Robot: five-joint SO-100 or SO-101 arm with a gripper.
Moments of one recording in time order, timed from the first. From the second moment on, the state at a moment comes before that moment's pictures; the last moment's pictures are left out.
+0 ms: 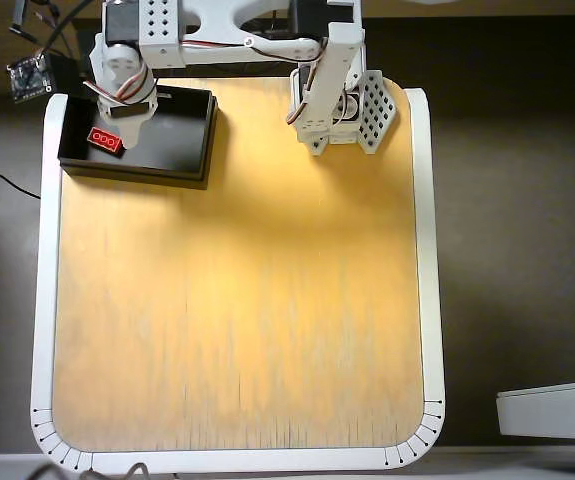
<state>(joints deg) 86.4 95.6 88.5 79.4 190.2</state>
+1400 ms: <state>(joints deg) 6.8 143.3 95.3 79.5 165.8</state>
